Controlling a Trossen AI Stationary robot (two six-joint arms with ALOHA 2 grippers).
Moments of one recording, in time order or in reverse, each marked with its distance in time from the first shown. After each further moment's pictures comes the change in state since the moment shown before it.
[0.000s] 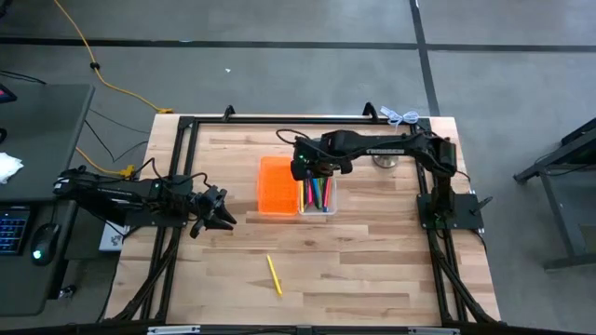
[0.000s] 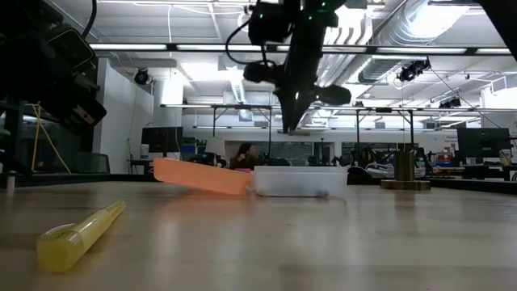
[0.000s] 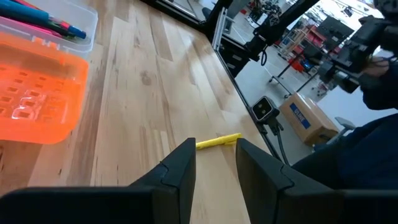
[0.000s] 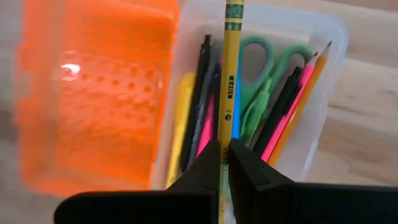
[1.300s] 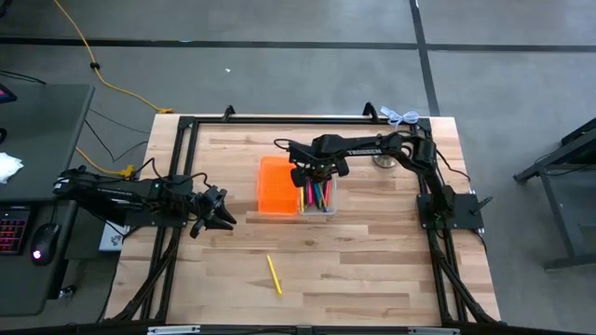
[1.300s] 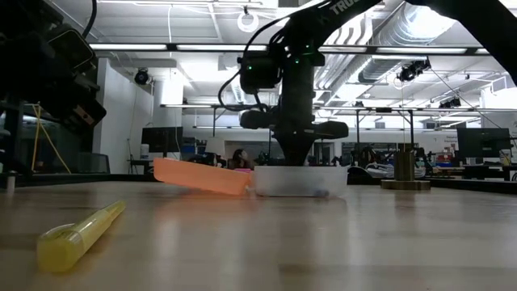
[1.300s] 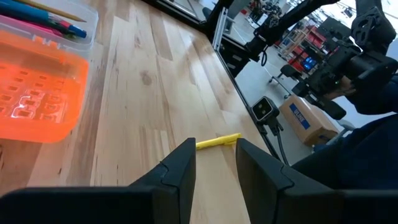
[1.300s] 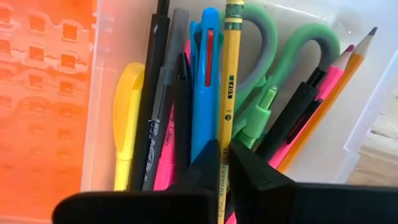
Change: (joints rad) left arm 0.000 0.000 0.000 0.000 0.000 -0.005; right arm -0.053 0.187 0.000 0.007 -0.084 -0.111
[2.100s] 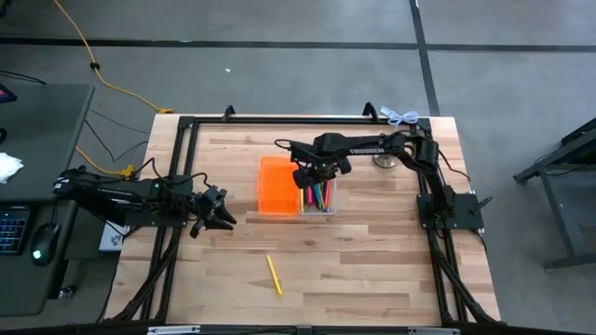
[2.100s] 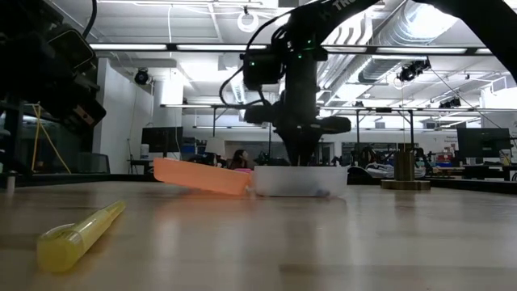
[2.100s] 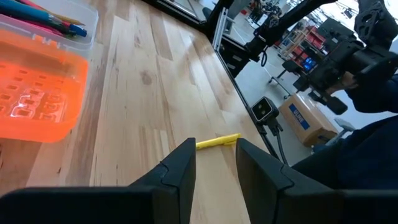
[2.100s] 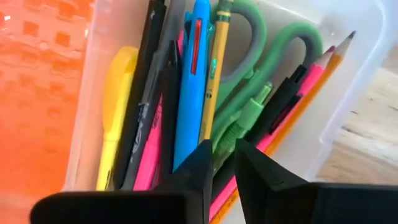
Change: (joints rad) left arm 0.000 0.000 0.000 0.000 0.000 -0.005; right arm -0.002 -0.020 0.000 -0.048 0.003 -0.083
